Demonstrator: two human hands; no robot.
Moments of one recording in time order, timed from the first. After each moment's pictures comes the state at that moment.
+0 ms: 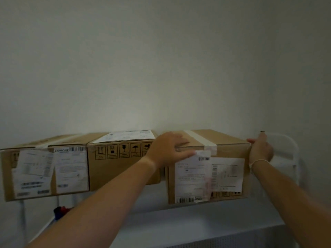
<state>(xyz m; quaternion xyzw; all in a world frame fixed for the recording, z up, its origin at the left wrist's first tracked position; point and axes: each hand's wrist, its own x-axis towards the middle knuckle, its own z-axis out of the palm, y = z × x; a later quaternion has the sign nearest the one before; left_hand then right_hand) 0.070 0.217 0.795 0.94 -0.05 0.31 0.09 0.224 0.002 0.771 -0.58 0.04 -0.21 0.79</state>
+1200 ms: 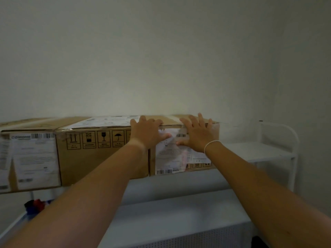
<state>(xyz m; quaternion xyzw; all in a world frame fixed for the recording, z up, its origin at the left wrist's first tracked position) 0.139 0.270 0.788 0.94 0.18 0.26 -0.10 0.259 0.126 0.770 -0.89 -0.36 -0.25 0.07</state>
